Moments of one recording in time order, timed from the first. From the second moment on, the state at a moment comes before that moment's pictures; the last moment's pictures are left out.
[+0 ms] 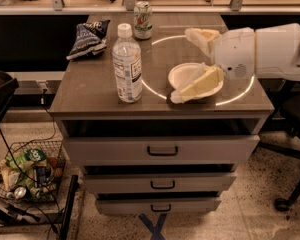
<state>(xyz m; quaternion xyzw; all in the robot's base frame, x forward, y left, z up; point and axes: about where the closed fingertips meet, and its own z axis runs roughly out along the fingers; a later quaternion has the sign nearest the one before) 0.528 -0.071 0.966 -0.55 0.60 0.28 0.51</state>
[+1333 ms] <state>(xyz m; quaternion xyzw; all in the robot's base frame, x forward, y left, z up) 0.575 0.012 0.936 -0.51 0.57 0.38 0.53</state>
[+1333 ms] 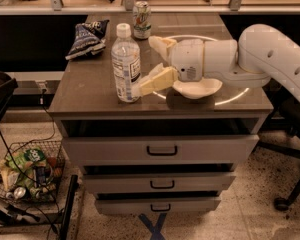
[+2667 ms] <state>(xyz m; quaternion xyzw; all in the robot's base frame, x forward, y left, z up) 0.568 0.058 0.958 -0.50 0.53 0.44 0.53</state>
